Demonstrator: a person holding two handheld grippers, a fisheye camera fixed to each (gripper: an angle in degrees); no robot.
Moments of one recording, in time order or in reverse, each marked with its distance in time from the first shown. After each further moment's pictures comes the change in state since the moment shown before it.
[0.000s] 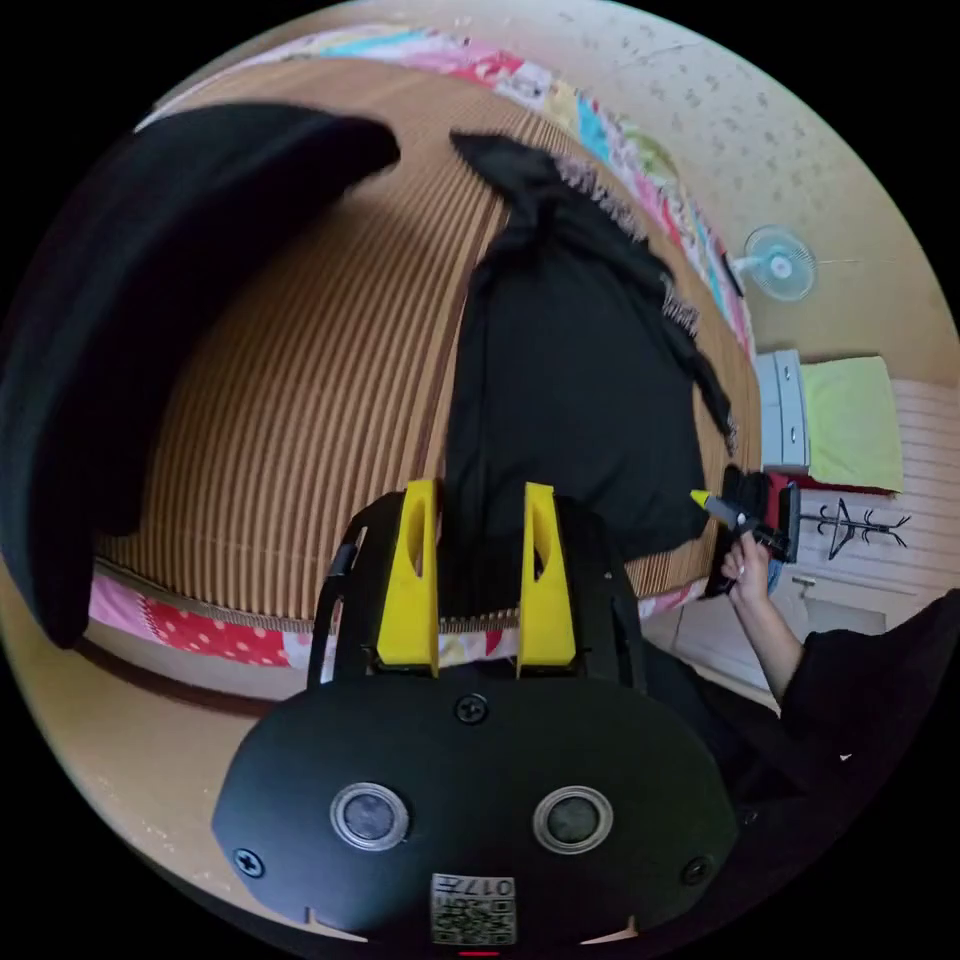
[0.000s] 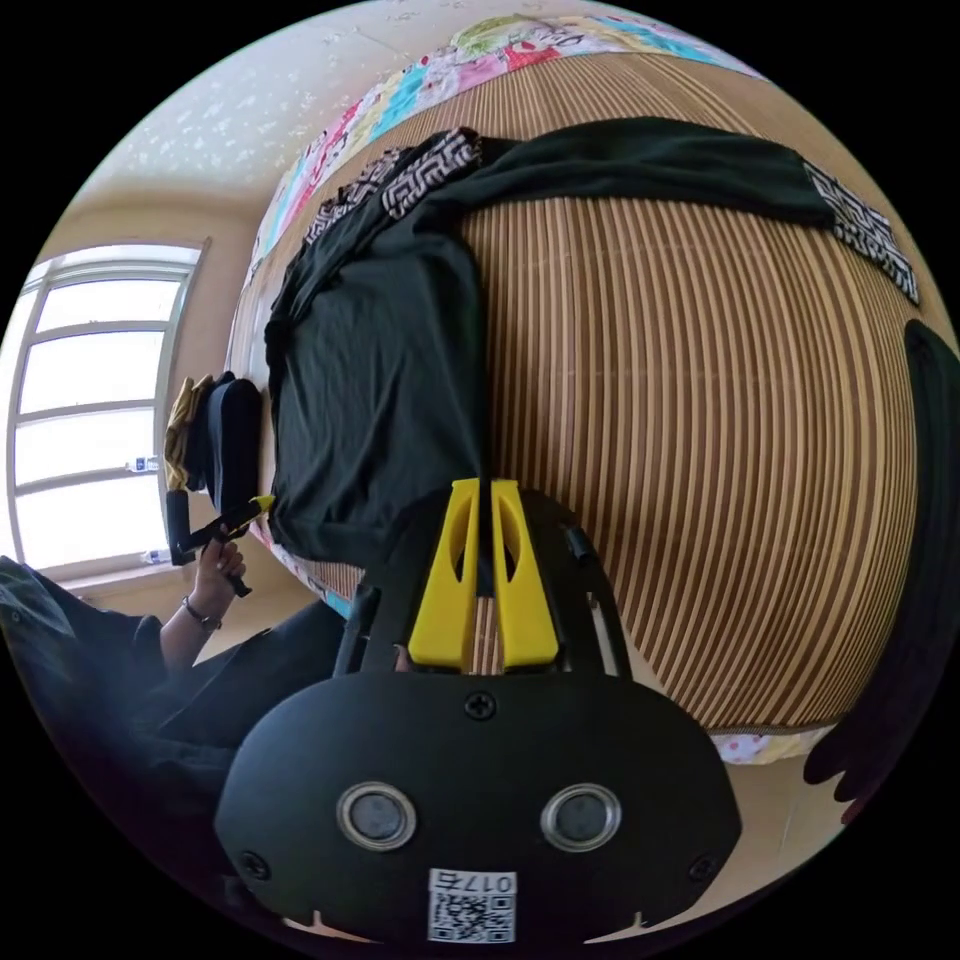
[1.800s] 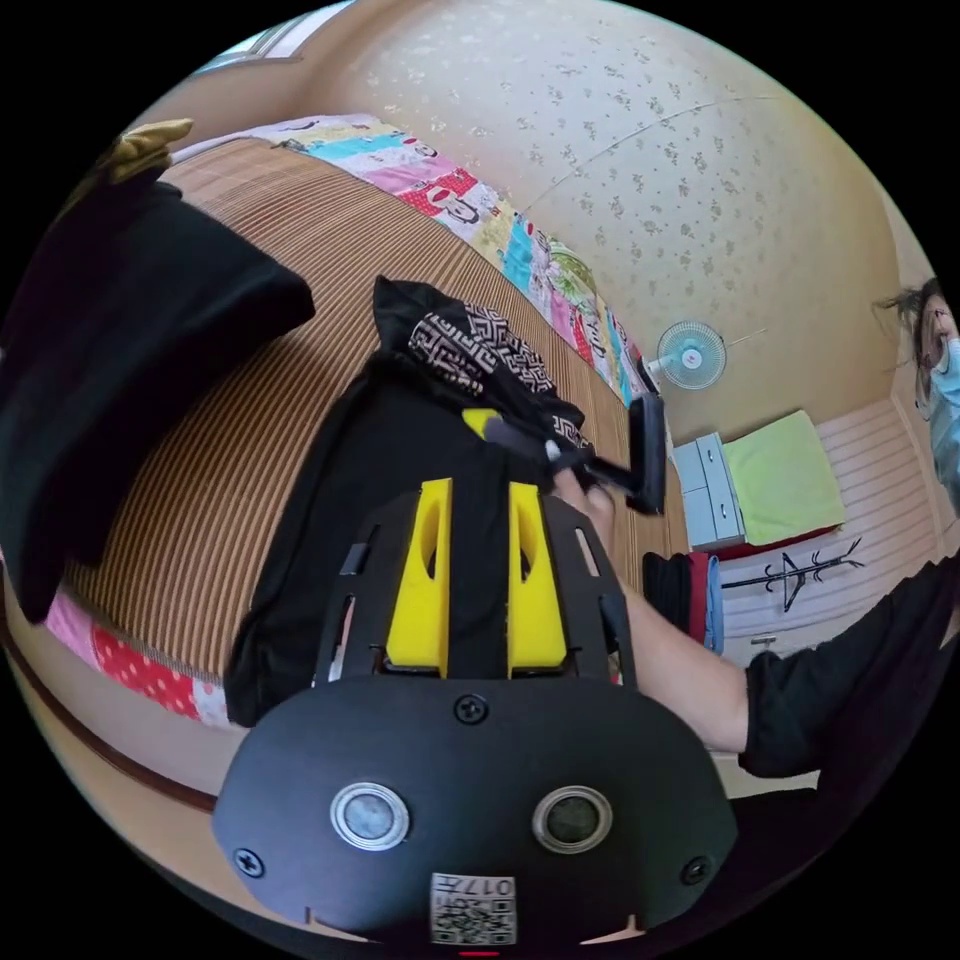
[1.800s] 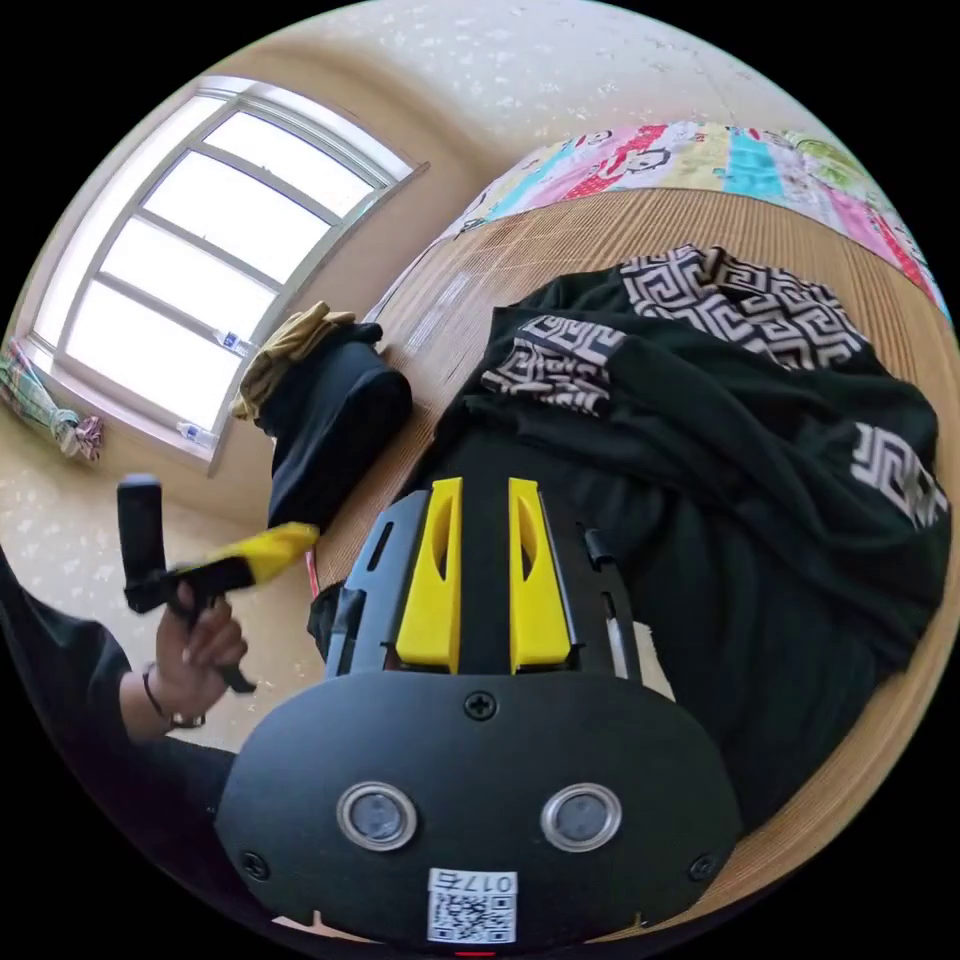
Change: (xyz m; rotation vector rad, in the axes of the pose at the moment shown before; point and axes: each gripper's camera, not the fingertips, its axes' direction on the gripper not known) left arm 0.041 0.032 -0.009 0.395 0.189 0.030; right arm -0.280 -0.055 0.257 0.112 -0.168 -0.555
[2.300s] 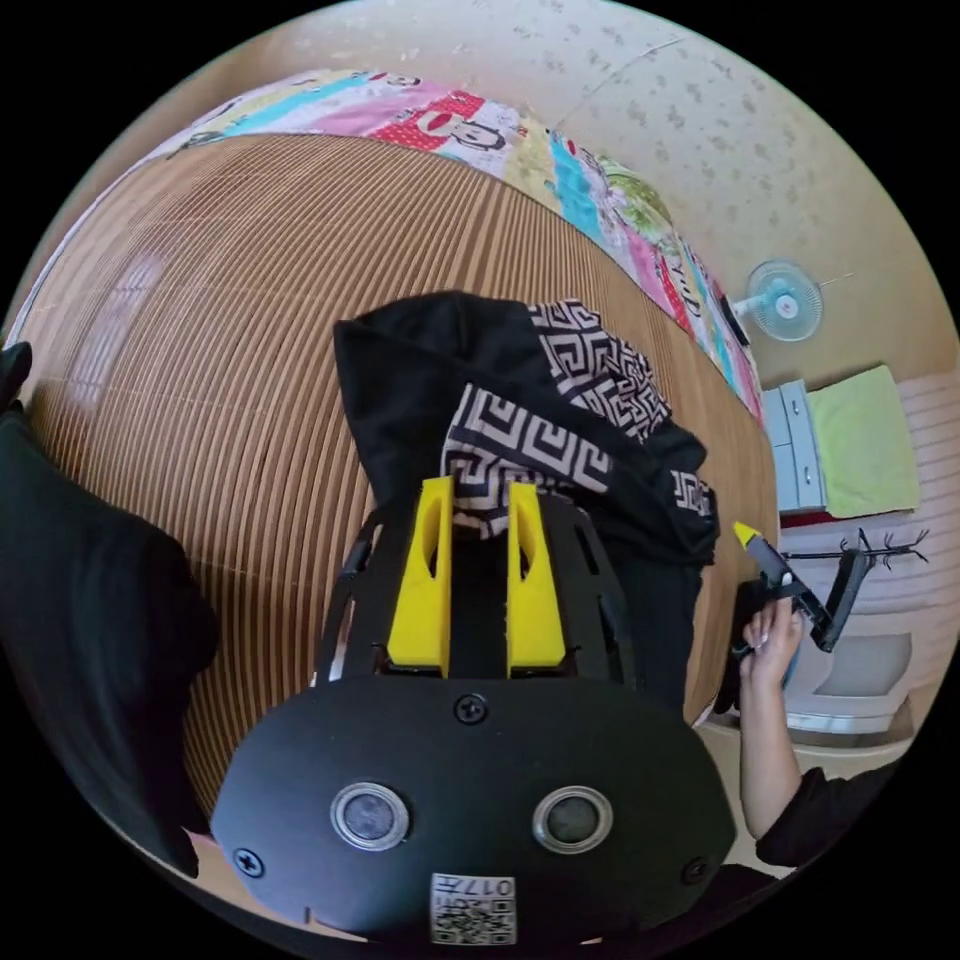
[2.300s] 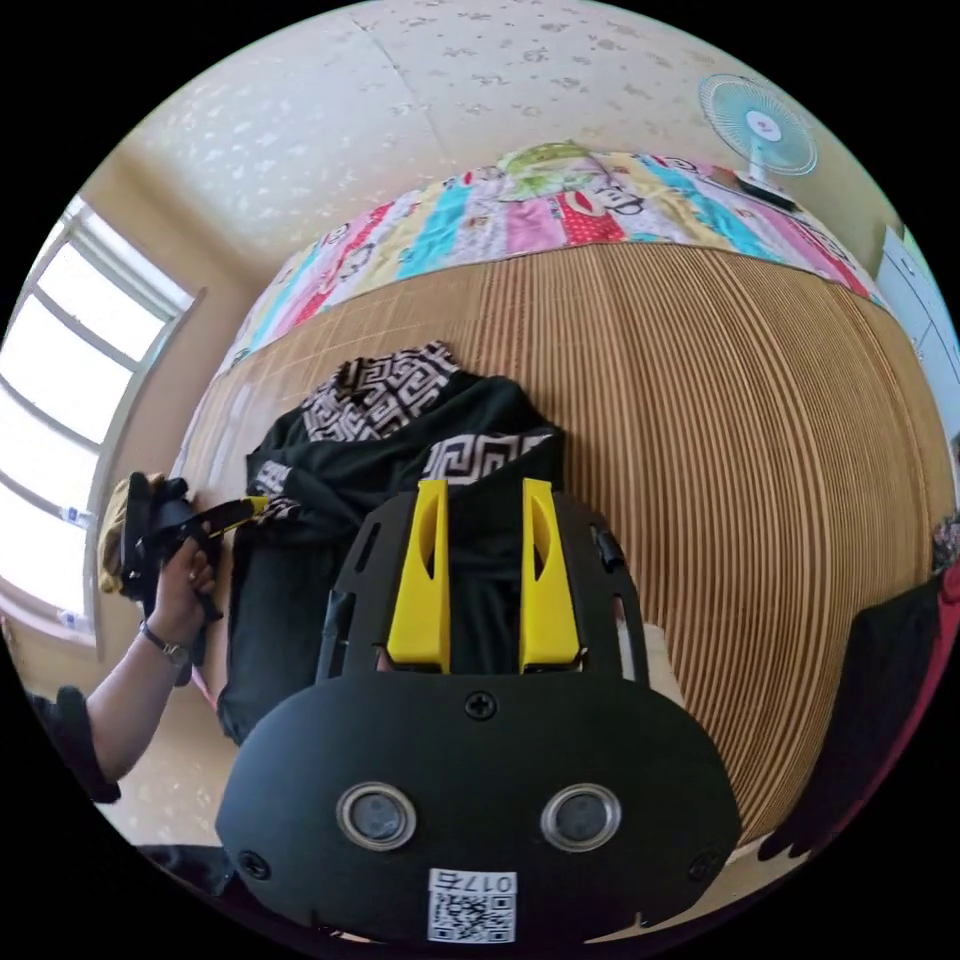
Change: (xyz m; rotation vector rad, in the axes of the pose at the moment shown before) left arm -0.023 -0.184 0.152 -0.207 -0.229 0.062; right arm 0.131 0.046 -0.135 0.202 0.480 0.420
